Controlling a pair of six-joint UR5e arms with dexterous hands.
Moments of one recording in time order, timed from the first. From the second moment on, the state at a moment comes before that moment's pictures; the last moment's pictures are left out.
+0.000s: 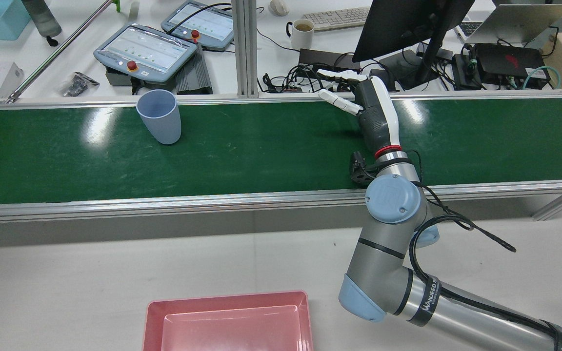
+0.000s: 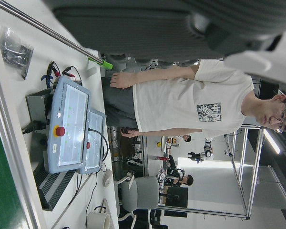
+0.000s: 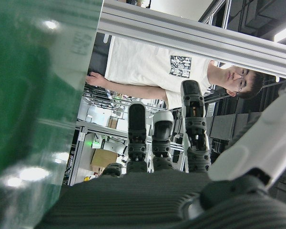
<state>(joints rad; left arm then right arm) -1.41 -1.81 -1.69 0.24 1.81 0.01 0.63 -0.94 1.63 -3.60 -0.63 -0.36</state>
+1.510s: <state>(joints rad) -1.41 -1.81 -1.69 0.24 1.81 0.01 0.64 -0.96 1.64 -3.63 -0.71 -0.36</state>
